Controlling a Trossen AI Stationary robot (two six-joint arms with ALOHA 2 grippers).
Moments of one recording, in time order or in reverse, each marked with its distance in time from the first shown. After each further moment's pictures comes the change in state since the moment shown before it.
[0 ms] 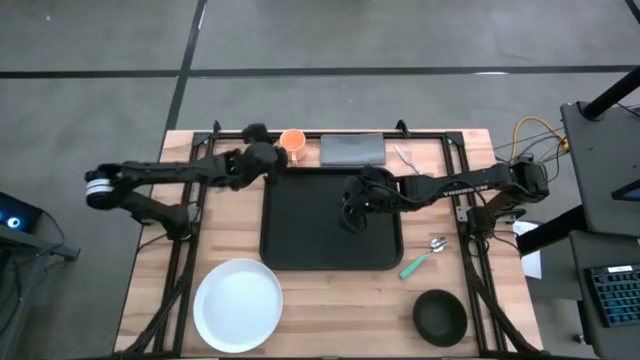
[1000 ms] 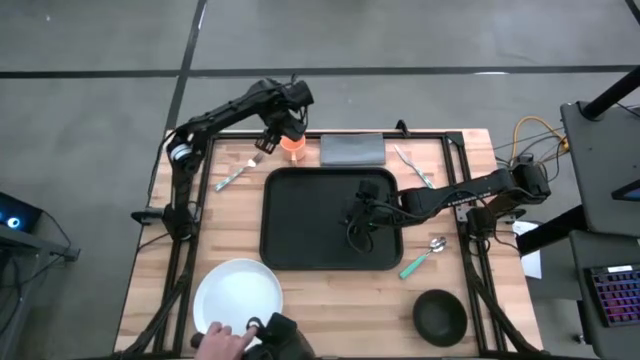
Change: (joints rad) left arm 0.339 0.699 1.063 -1.143 0.423 0.534; right arm 0.113 -0.001 0.000 -0.046 -0.003 -0.048
